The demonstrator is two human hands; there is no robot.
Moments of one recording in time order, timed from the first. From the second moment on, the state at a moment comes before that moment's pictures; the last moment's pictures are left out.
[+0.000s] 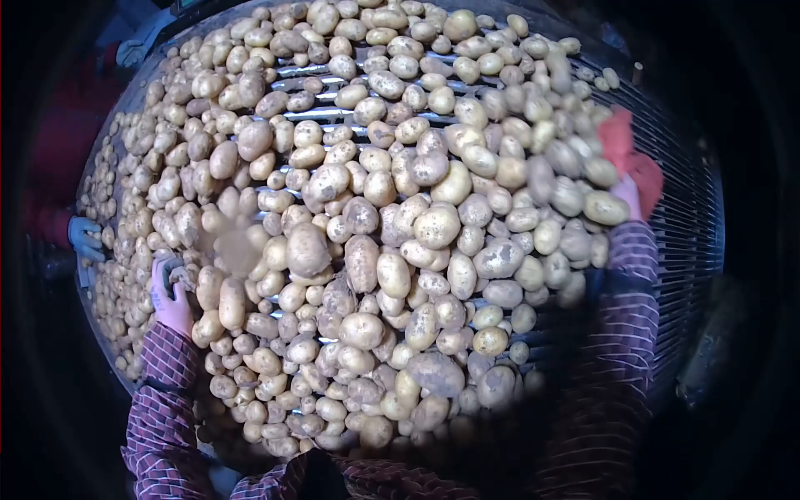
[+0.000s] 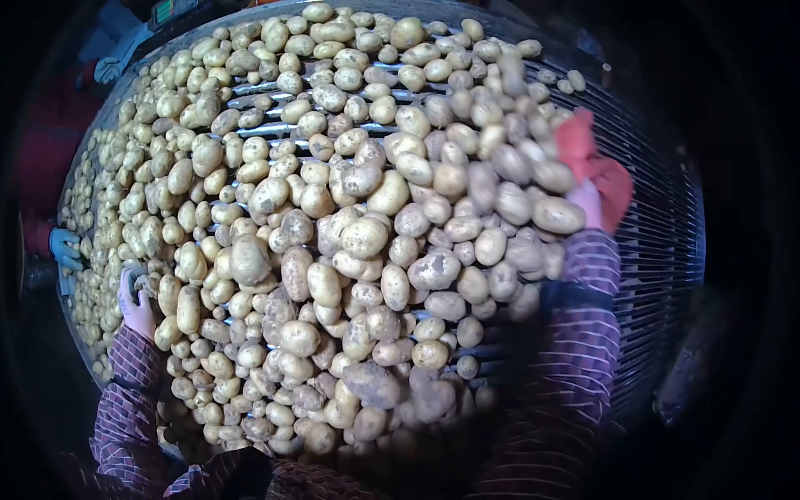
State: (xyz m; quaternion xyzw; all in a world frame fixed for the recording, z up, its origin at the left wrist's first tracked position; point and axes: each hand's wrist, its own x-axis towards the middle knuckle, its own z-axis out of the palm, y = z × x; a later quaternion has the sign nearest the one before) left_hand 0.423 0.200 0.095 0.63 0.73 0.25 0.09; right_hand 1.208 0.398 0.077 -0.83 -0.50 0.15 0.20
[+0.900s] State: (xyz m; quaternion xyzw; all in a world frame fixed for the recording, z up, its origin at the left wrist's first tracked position) left_hand 0.428 0.204 0.100 0.65 0.71 0.25 0.09; right_hand 1.065 0.468 0.116 -0.72 -0.64 0.18 0.20
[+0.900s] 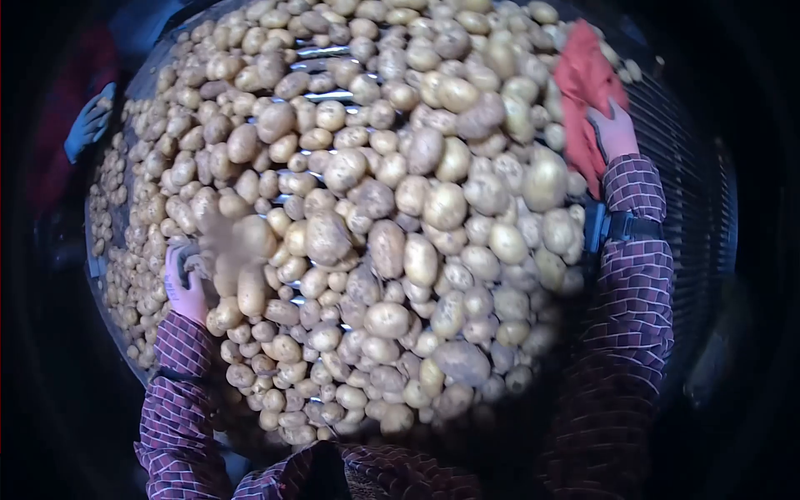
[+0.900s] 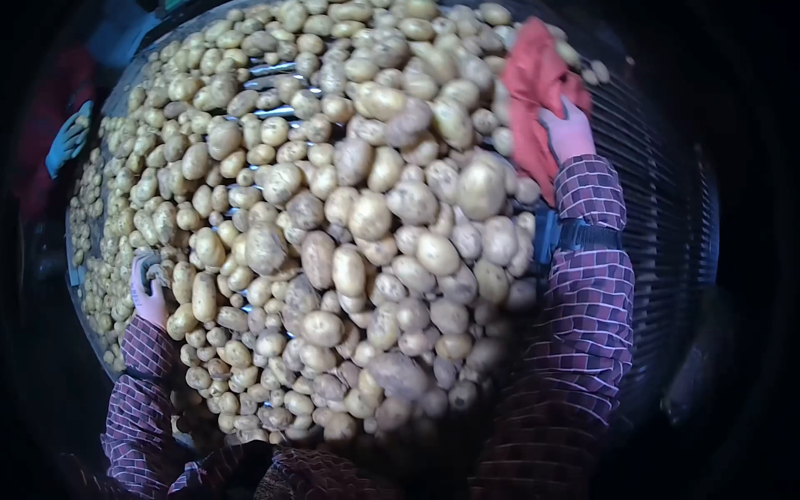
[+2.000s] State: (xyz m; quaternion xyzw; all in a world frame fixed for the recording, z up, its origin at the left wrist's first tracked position) left_hand 0.416 0.208 0.079 0.70 0.65 0.29 0.05; right_hand 1.003 0.006 0.334 -0.73 -0.23 0.00 0.64
